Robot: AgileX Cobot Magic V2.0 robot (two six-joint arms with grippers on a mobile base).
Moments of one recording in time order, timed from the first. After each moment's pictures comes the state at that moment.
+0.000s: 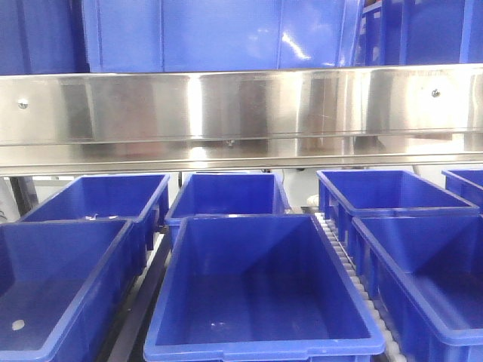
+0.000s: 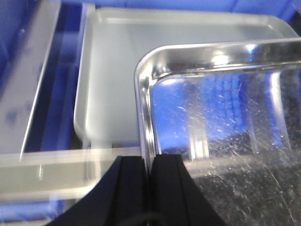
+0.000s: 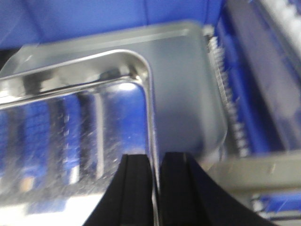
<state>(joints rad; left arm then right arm) -0.73 1.35 -1.25 0.67 0.80 -0.98 0.74 1.39 -1.28 -0.69 0.85 1.14</state>
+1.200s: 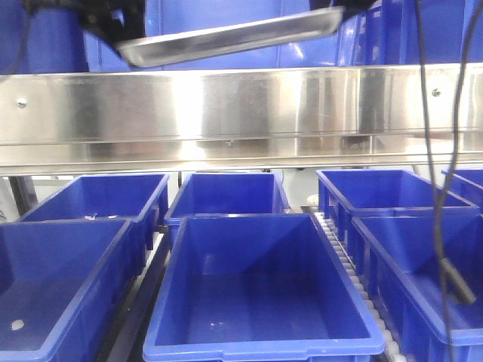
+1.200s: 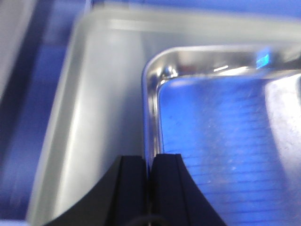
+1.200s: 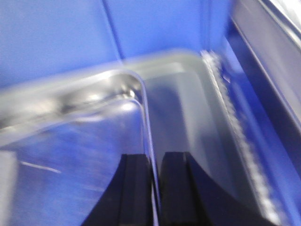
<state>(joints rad) -0.48 1.81 -1.59 0.37 0.73 -0.71 0.47 1.76 -1.48 -0.64 0.53 1.13</state>
